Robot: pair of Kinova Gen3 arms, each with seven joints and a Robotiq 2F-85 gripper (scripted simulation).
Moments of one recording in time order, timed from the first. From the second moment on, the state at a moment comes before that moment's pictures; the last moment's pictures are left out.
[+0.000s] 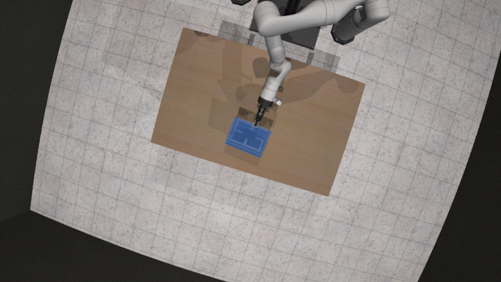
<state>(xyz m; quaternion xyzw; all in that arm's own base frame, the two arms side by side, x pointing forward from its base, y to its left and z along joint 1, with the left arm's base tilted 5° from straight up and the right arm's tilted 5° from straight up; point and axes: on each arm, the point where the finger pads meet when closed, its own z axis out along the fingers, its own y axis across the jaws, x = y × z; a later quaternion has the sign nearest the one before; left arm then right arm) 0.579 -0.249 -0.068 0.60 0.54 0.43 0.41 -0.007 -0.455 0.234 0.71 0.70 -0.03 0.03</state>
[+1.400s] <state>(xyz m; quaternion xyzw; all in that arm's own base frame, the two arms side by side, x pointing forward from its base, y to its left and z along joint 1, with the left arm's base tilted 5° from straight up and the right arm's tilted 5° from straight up) 0.584 -0.251 -0.046 0.60 0.54 0.43 0.41 -0.007 -0.455 0.234 0.71 0.70 -0.03 0.03</state>
